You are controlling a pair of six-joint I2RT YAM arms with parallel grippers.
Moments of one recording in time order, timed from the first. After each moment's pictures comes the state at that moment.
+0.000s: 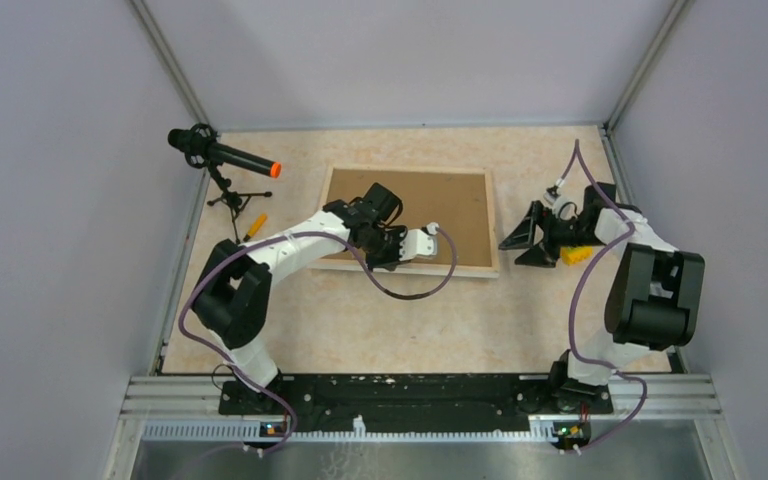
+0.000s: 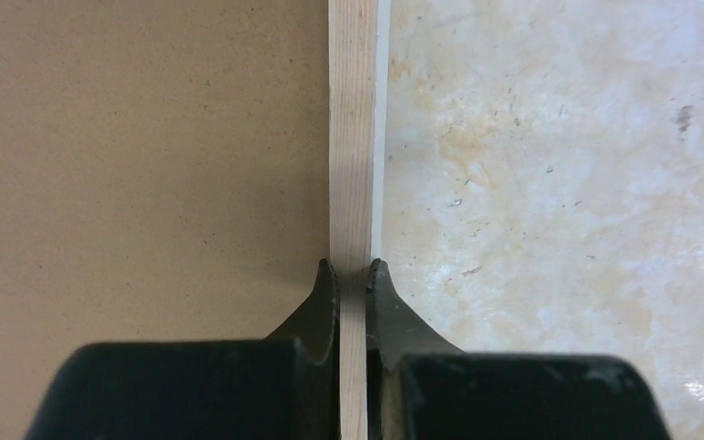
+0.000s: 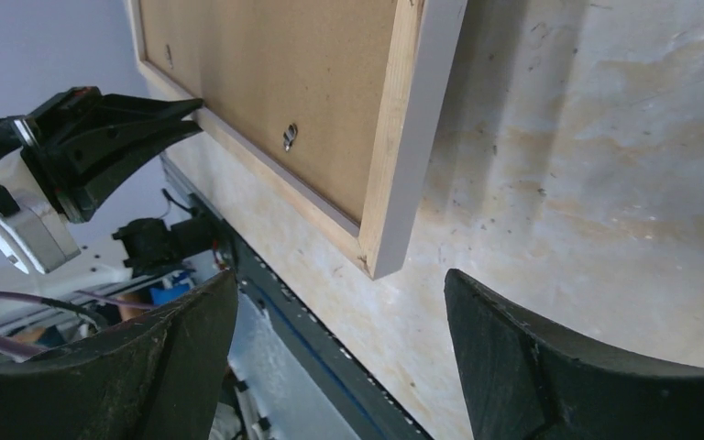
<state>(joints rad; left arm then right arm) -0.68 1.73 1.25 -0.66 0.36 0.87 -0.21 1.59 1.00 -0.75 -0.93 0.03</state>
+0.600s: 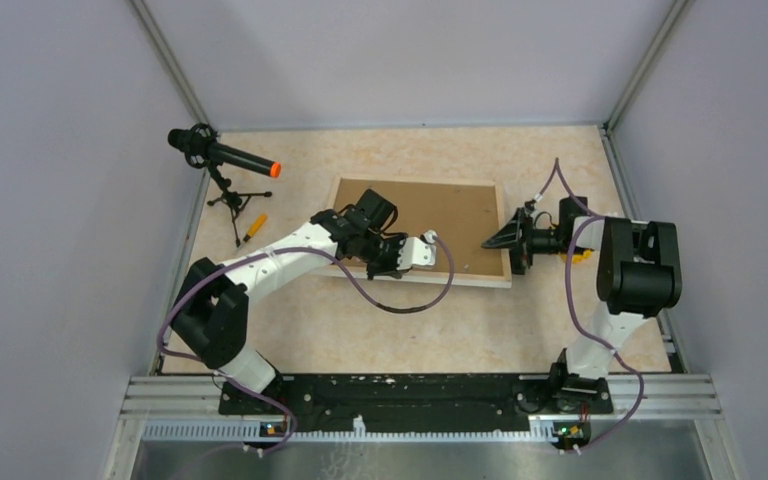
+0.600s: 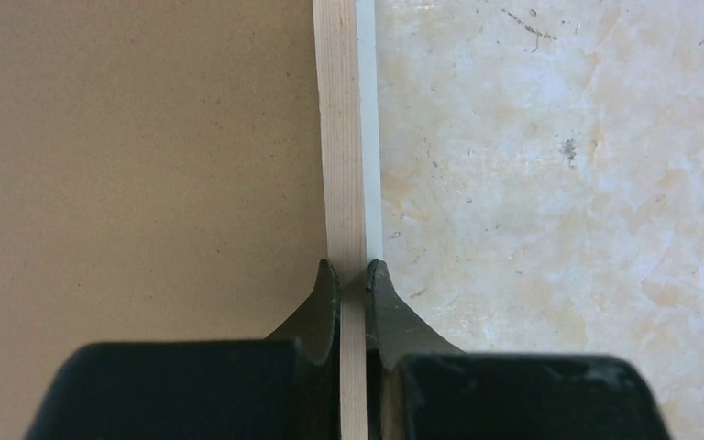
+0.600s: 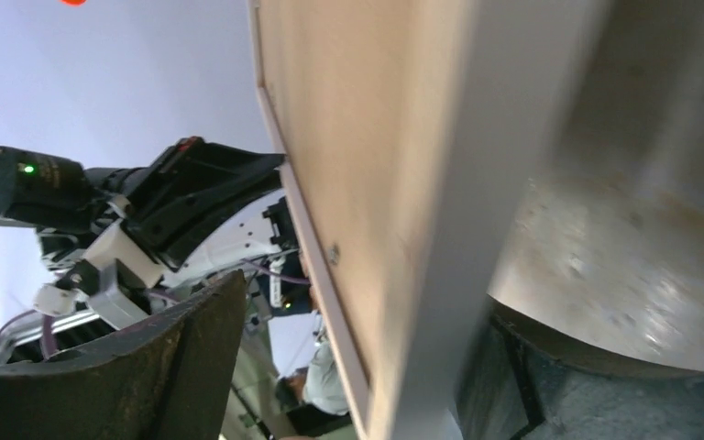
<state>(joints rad) -0.72 1.59 1.17 -0.62 0.50 0.88 -0.14 1.81 0.89 -0.40 -1.26 0.37</state>
